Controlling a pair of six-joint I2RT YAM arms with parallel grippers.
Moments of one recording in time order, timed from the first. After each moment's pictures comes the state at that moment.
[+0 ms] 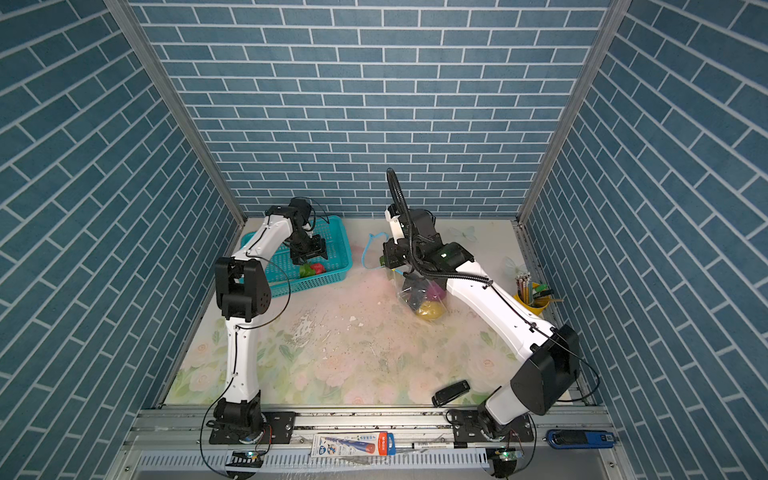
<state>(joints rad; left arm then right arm) -0.14 2.37 2.17 -1.21 0.17 -0.39 0.69 1.52 1.49 -0.56 -0.03 0.21</state>
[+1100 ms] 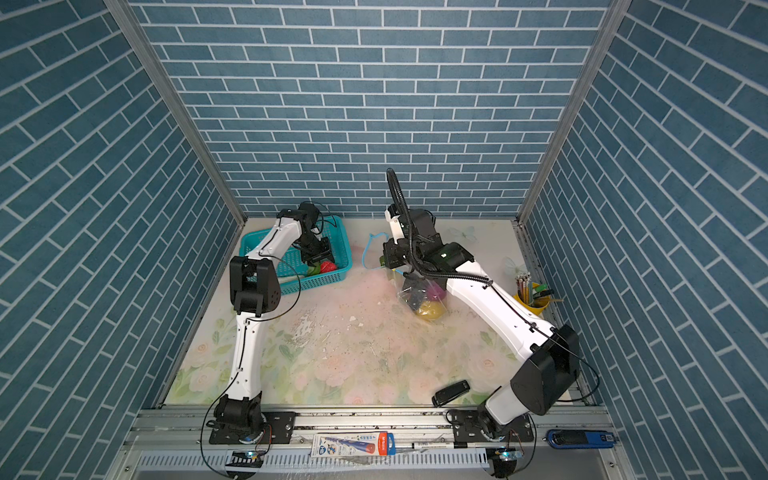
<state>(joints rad) -0.16 2.50 2.32 -1.22 0.30 -0.46 0.69 1.52 1.49 -0.56 -0.03 0.21</state>
